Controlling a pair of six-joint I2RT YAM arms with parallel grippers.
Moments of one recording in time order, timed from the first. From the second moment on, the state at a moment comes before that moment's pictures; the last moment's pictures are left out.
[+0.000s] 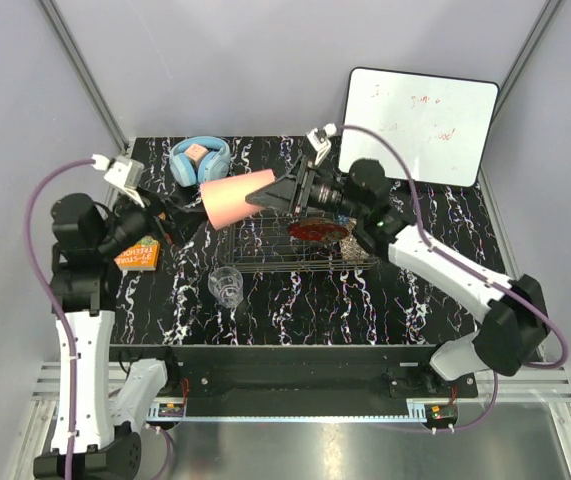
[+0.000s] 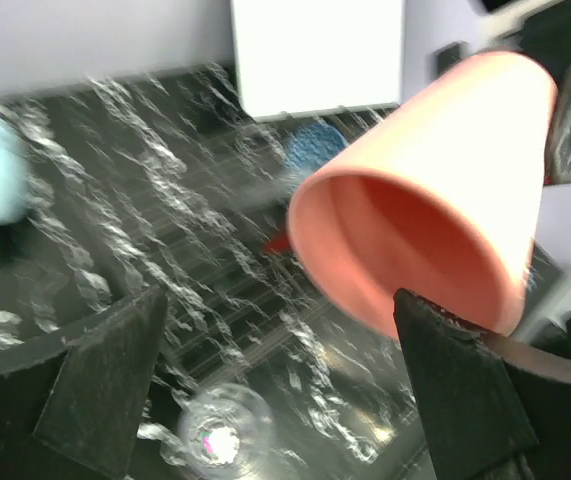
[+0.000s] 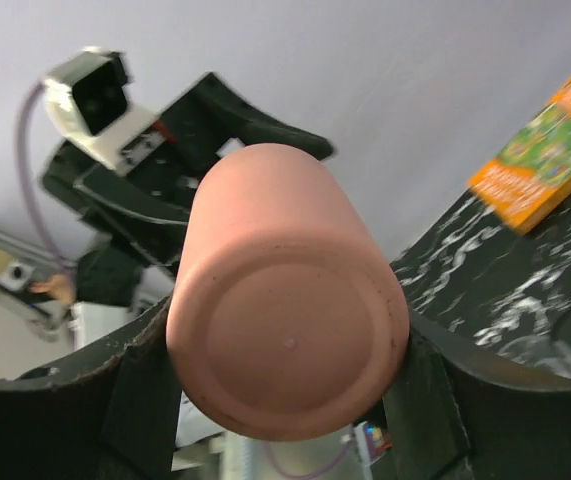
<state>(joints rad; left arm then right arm) 0.08 0.78 1.05 -0.46 0.80 -0.22 0.71 1.47 1.15 0.51 -0.61 1.14</state>
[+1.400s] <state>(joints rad) 0.19 1.15 1.11 -0.92 0.75 0.28 0.85 2.41 2.35 -0.80 0.27 -0.07</state>
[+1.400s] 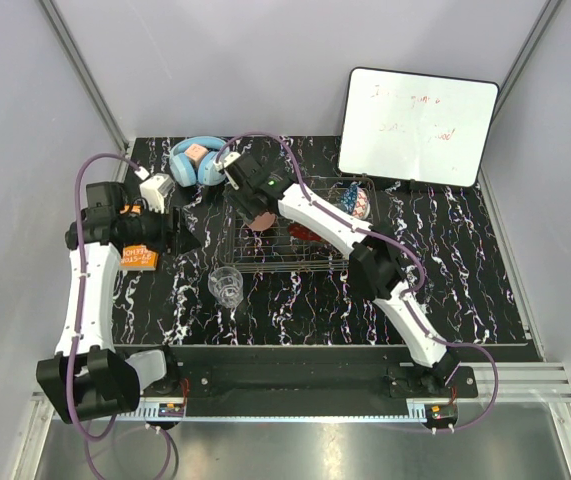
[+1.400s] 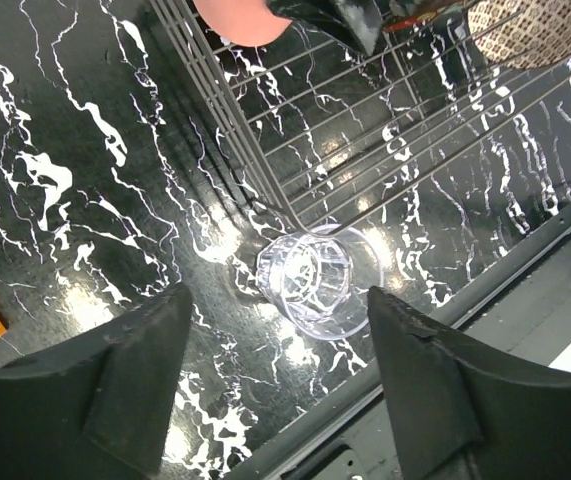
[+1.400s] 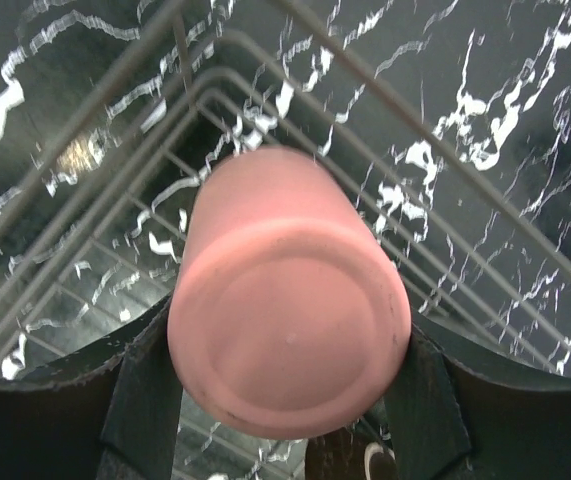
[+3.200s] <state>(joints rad) -0.24 1.26 0.82 -0.75 0.32 0.45 0.87 1.62 1.73 -0.53 0.27 0.09</state>
